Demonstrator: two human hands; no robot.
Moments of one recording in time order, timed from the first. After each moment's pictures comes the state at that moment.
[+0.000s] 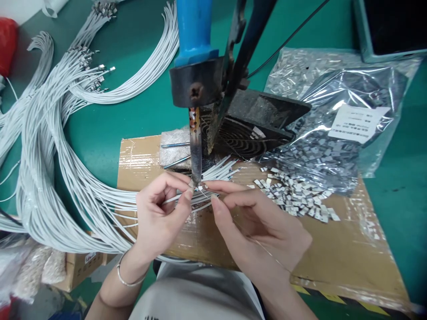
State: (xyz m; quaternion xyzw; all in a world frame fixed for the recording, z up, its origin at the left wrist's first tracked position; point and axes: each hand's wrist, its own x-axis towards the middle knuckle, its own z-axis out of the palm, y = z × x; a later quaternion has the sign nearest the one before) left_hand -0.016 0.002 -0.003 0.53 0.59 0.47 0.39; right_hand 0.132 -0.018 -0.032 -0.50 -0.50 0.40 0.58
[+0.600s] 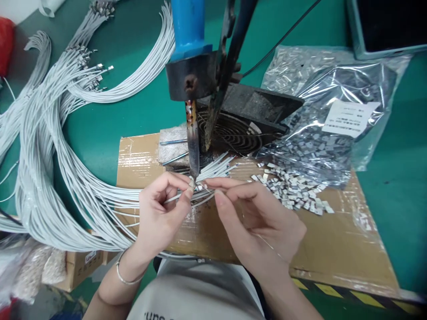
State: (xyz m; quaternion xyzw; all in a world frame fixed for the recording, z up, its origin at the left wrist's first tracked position) left_hand -0.015 -0.003 0.000 0.50 0.60 0.46 0.43; right_hand 0.137 -0.021 -0.038 -0.51 -0.48 0.42 0.58
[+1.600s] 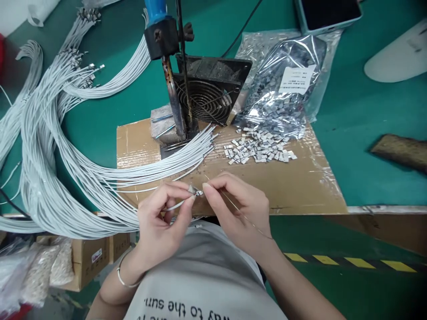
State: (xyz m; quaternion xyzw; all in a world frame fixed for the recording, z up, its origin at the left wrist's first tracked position) left_hand -0.025 -0.084 0.005 0.63 0.57 0.39 0.36; right_hand 0.146 -0.072 -0.029 -0.49 -0.57 0.40 0.52
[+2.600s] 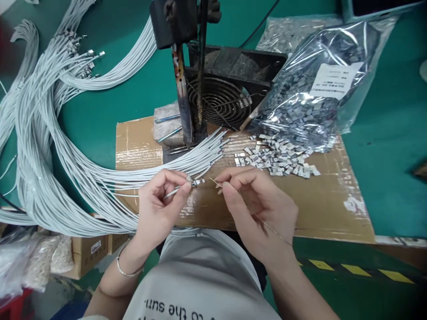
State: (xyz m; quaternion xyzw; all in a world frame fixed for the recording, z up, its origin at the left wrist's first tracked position) left_hand -0.019 -0.043 0.001 0.52 0.62 0.41 0.43; right_hand 0.157 -0.056 -0.040 -0.50 -0.53 0.43 0.53
